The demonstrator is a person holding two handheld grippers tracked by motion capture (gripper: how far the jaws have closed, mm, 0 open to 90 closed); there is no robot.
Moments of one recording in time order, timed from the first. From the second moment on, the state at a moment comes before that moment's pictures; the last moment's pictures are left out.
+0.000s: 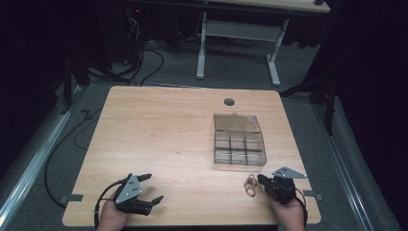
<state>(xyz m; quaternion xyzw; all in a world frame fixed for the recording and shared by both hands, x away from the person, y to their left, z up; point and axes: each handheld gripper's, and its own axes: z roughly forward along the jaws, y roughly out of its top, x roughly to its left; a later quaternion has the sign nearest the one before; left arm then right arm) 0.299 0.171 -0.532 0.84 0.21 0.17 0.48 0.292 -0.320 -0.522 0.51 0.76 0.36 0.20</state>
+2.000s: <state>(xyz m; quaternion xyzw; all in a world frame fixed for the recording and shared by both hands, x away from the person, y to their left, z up) 0.298 0.174 -0.532 0.83 0.20 0.16 0.50 0.322 -0.302 -0.485 0.51 0.85 0.14 0.07</state>
